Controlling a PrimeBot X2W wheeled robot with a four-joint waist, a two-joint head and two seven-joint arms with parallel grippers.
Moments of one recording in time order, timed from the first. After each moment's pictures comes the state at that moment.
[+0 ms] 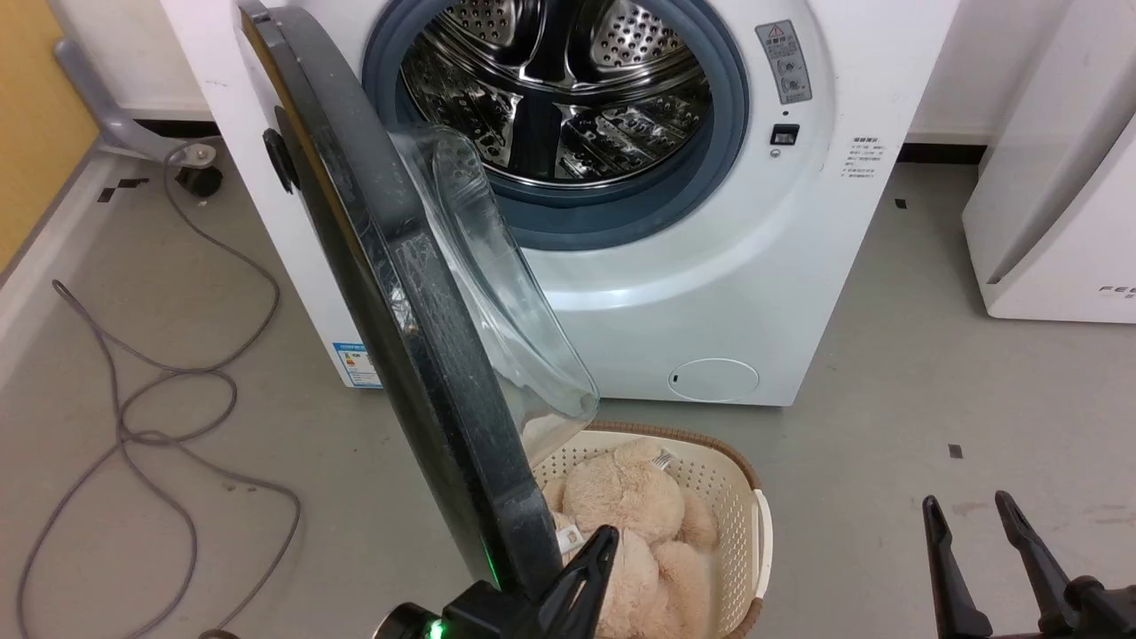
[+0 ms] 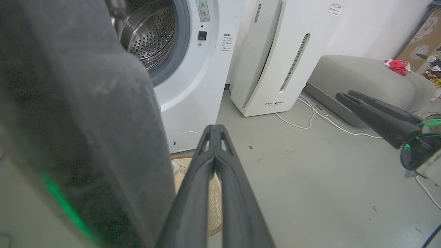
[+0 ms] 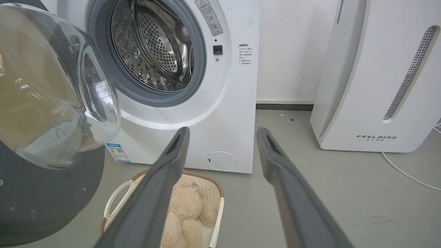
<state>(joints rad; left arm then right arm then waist) 0.09 0.11 -0.54 -0.17 -0.24 0.04 0.01 0.20 -0.05 -0.10 -0.11 0.13 0.13 -0.13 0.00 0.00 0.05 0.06</state>
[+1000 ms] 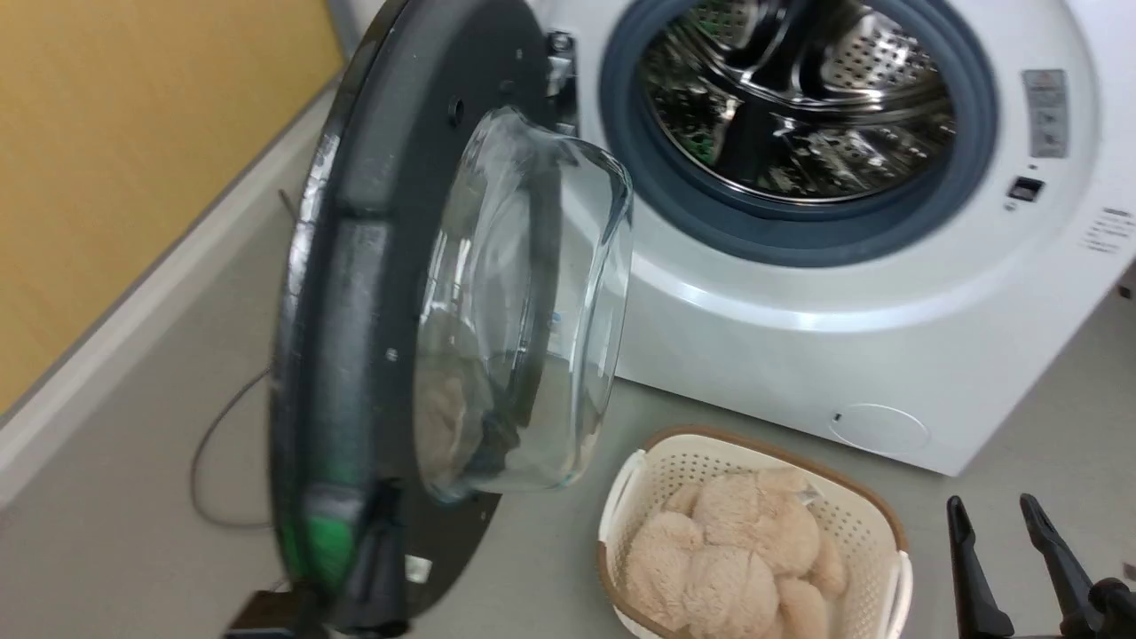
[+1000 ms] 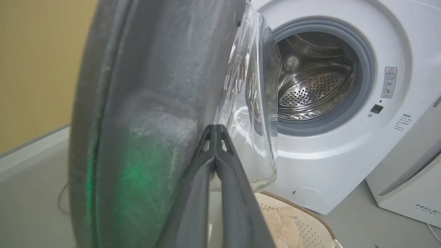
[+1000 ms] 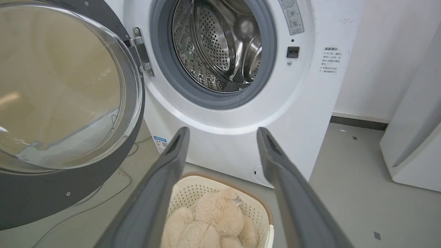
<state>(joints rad) 0.18 0.12 -0.28 -0.26 -0.29 0.26 -0.11 0.20 -0.05 -0.14 -0.10 0.14 0.13 -0.13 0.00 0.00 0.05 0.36</state>
